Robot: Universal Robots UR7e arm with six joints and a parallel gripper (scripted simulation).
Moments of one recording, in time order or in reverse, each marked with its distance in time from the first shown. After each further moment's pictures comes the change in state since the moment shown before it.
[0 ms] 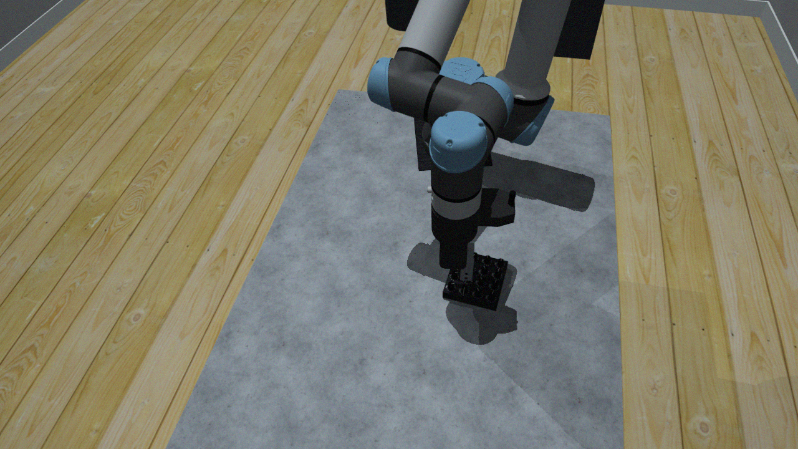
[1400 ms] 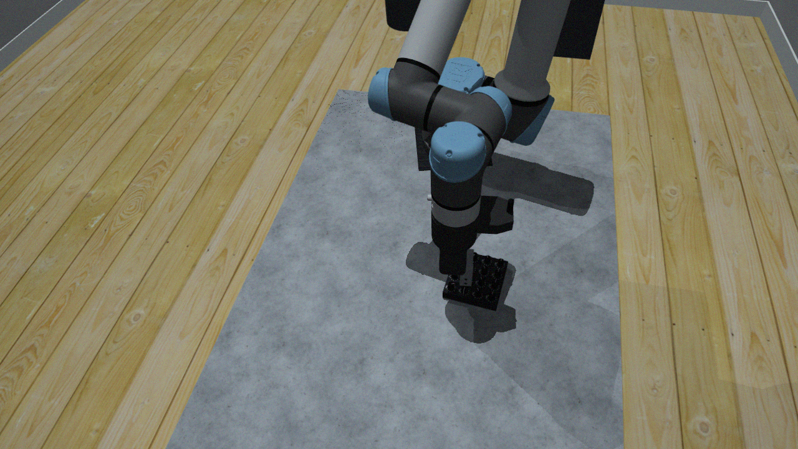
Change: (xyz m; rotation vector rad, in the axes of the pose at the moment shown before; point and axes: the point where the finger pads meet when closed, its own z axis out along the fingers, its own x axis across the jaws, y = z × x) arm 0.000 0.000 0.018 0.000 0.000 0.000
